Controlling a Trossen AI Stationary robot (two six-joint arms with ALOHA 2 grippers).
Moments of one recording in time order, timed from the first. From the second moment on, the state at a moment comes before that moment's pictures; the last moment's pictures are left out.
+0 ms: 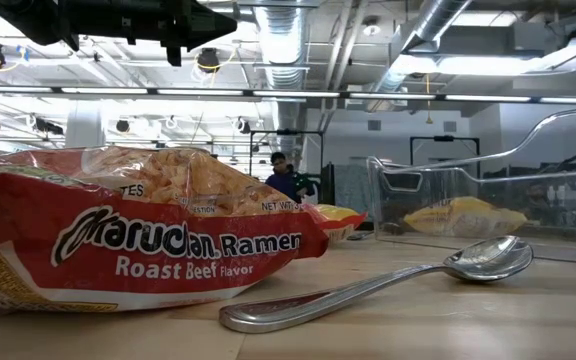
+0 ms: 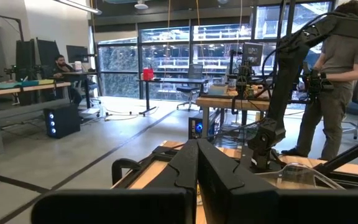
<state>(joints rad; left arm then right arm) 0.11 1.01 0.47 0.70 -0.24 0.04 1.01 1.71 1.43 -1.09 0.29 0.81</state>
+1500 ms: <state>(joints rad) 0.11 1.01 0.47 0.70 -0.24 0.04 0.90 1.82 1.43 -1.01 0.31 0.73</state>
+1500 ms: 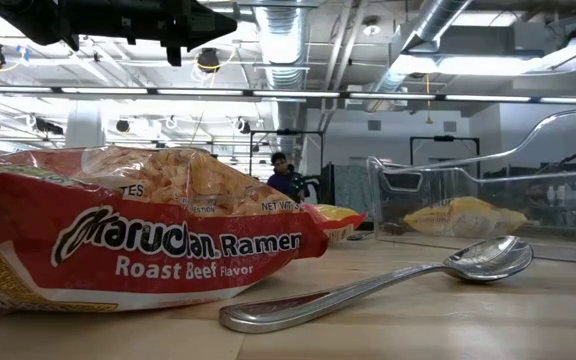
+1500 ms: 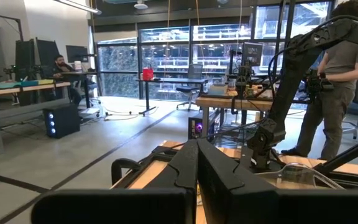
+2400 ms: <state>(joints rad) 0.11 1.01 0.47 0.70 -0.24 0.04 0.90 1.82 1.36 -0.92 0.31 0.73</state>
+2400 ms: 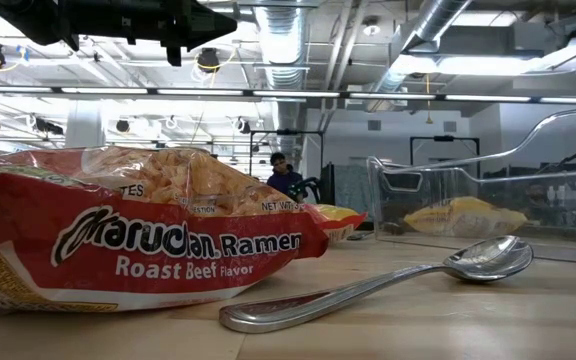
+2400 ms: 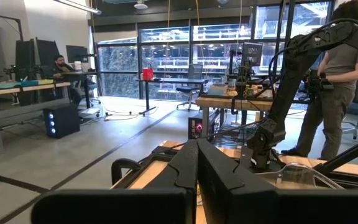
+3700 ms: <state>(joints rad) 0.11 1.01 0.47 0.70 -0.24 0.04 0.90 1.82 1.36 -0.90 0.29 0.75</state>
